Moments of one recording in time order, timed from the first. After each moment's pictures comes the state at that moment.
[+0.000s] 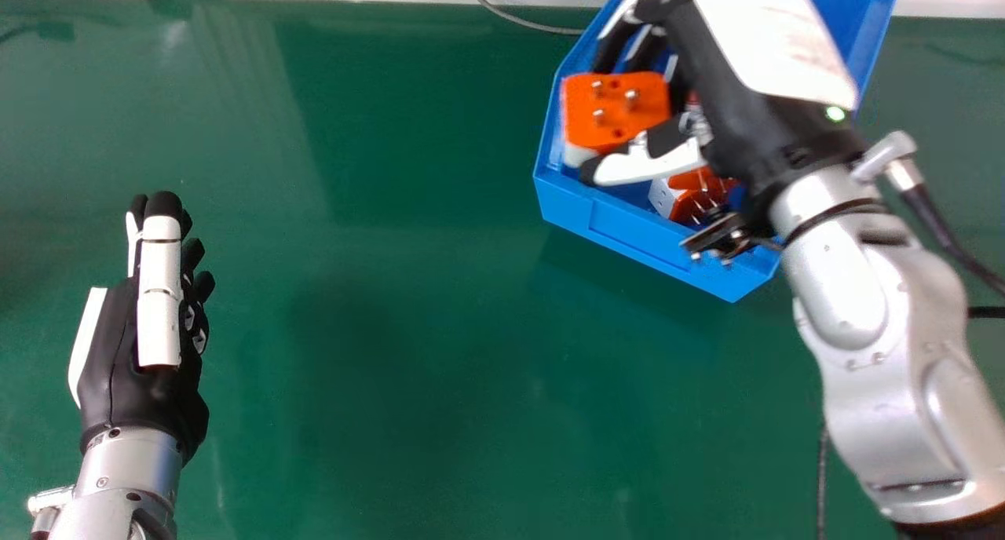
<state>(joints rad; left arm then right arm) 0.18 0.11 0.30 -0.29 -0.22 0.25 -0.09 -0.40 -0.32 0.23 -0.23 -0.79 0.30 0.16</state>
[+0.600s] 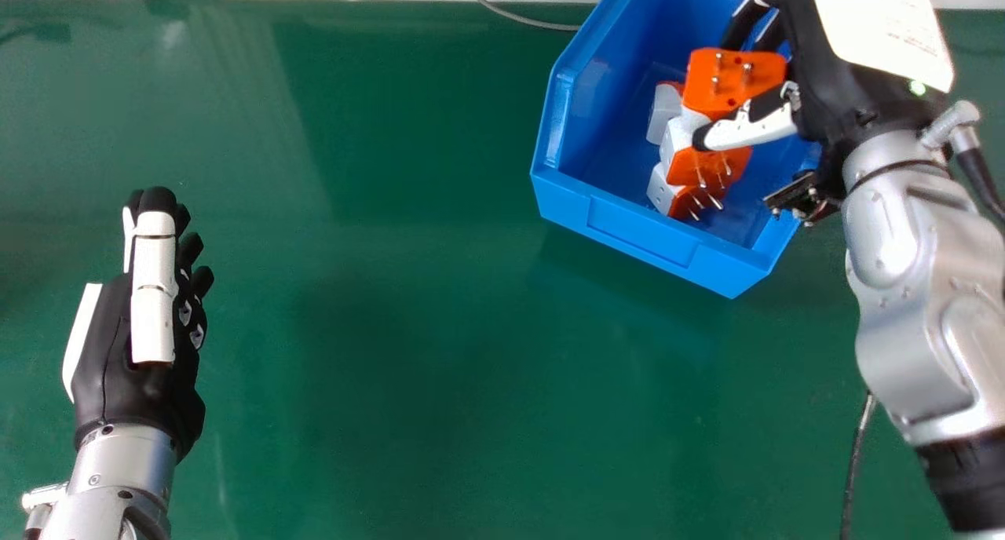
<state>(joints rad) 0.18 0.11 0.32 -0.29 -0.24 0.25 -0.10 -0.57 -0.38 0.21 0.15 -0.84 0.36 0.06</state>
